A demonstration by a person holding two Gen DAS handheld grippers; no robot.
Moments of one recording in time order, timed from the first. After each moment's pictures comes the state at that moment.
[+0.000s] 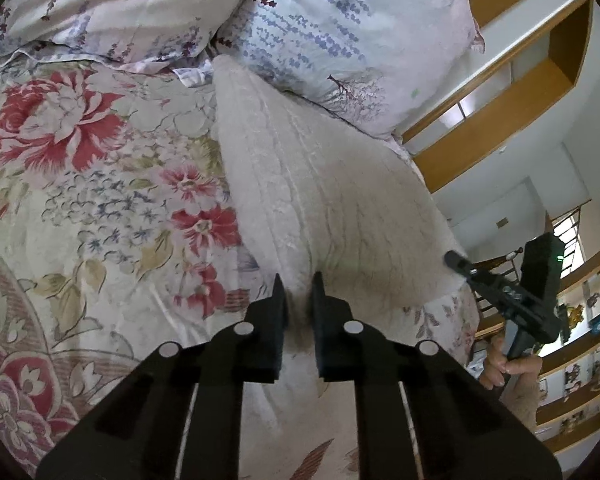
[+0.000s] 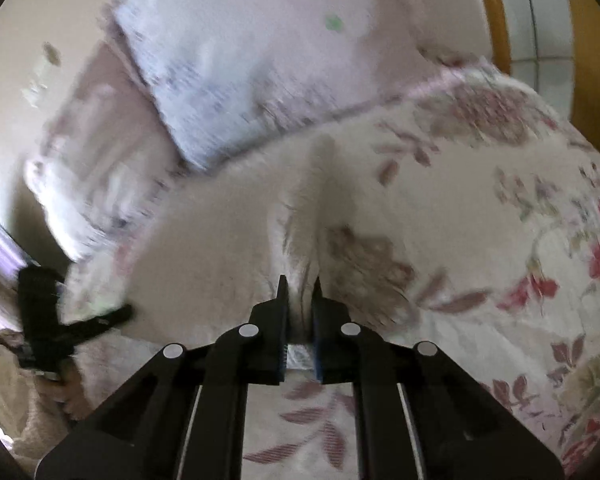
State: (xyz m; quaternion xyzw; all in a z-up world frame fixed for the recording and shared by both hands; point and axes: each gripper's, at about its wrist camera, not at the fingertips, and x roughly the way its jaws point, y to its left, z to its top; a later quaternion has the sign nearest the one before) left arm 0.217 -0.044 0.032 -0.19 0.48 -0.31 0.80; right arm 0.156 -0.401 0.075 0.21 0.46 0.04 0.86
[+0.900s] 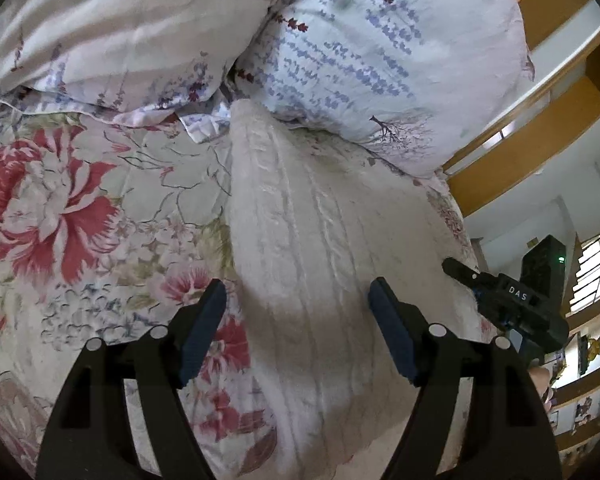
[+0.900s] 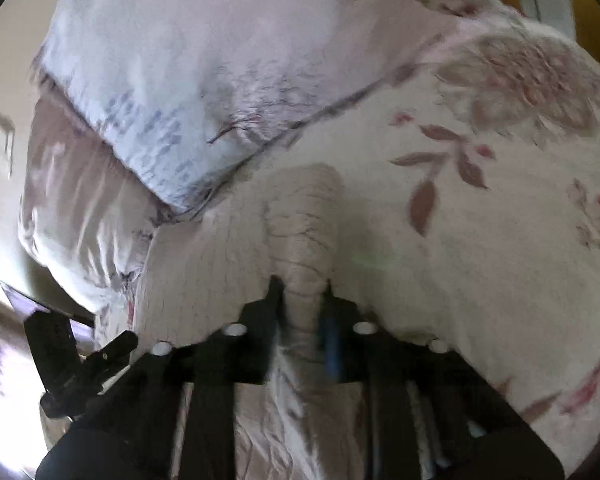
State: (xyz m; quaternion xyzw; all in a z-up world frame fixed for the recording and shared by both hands) left arm 0.282 -0.081 0.023 -0.19 0.49 -0.24 0.82; right arm 0.252 -0.415 0.055 0.29 0.47 0.06 0.83
